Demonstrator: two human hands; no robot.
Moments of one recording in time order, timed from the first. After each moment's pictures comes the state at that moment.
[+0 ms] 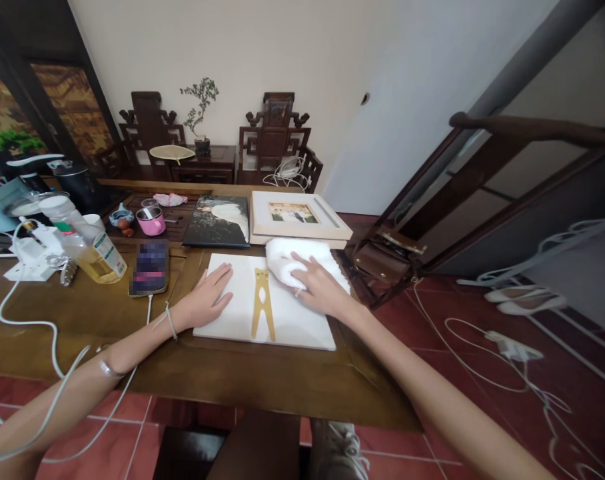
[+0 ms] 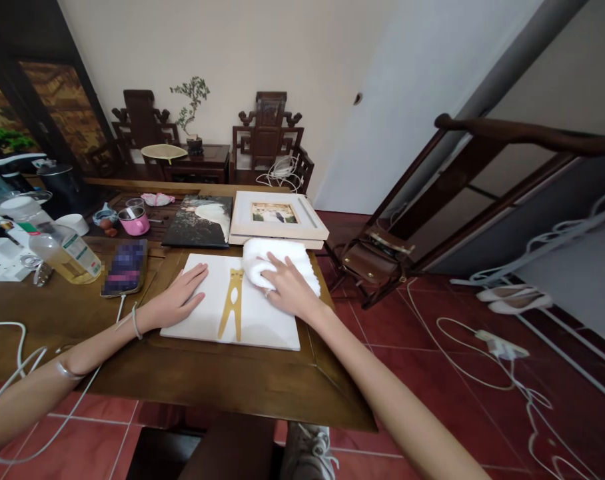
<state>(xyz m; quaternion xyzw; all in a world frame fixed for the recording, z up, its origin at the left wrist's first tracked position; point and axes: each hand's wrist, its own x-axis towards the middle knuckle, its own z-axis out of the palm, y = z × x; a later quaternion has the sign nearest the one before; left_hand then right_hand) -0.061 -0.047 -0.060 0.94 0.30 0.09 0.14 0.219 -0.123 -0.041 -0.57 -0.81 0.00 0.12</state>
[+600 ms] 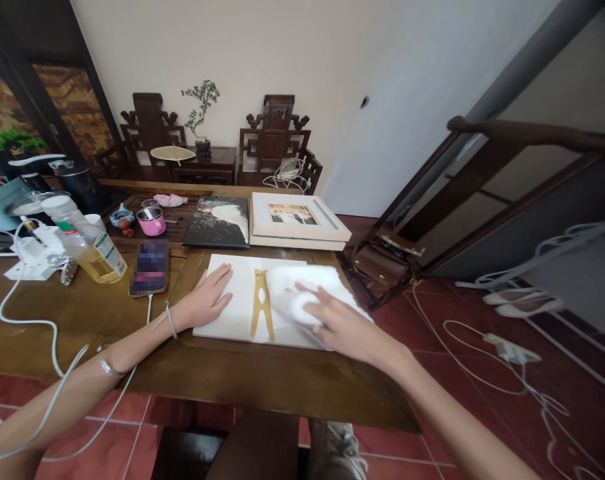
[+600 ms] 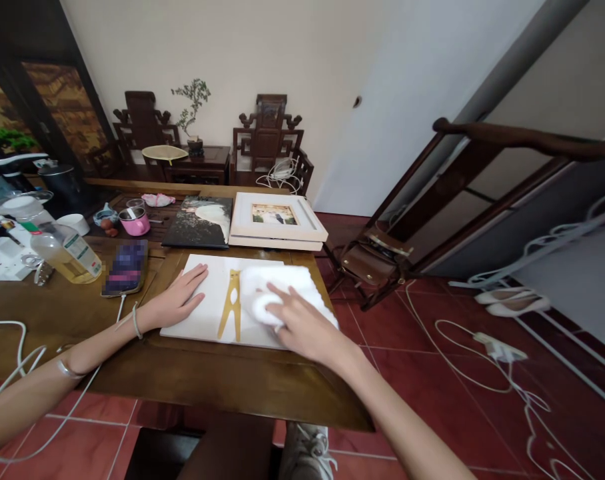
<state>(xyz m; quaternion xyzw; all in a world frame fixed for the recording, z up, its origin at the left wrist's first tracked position) -0.061 -0.047 -0.060 0.94 0.30 0.09 0.14 0.206 -0.188 -0.013 -0.56 -0.82 0.09 0.07</state>
